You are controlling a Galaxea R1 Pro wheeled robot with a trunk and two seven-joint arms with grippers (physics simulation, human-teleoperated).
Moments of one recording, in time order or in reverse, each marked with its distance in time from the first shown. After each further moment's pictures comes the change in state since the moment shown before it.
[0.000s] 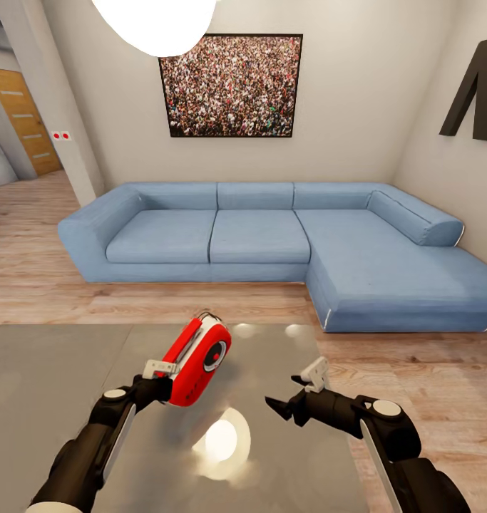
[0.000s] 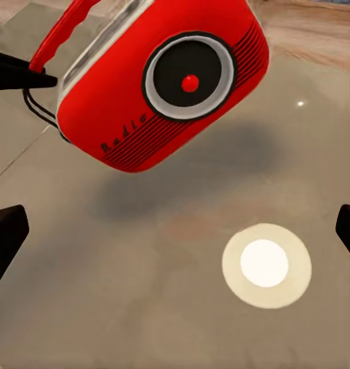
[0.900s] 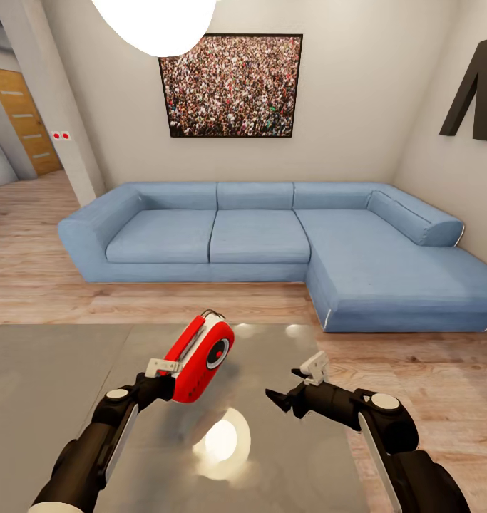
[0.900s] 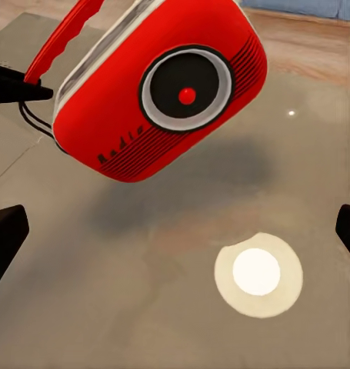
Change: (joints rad) left arm 0.000 -0.005 -0.014 -0.003 -0.002 -0.031 0.000; right arm -0.026 0.006 0.000 0.001 0.000 0.000 -0.017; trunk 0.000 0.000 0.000
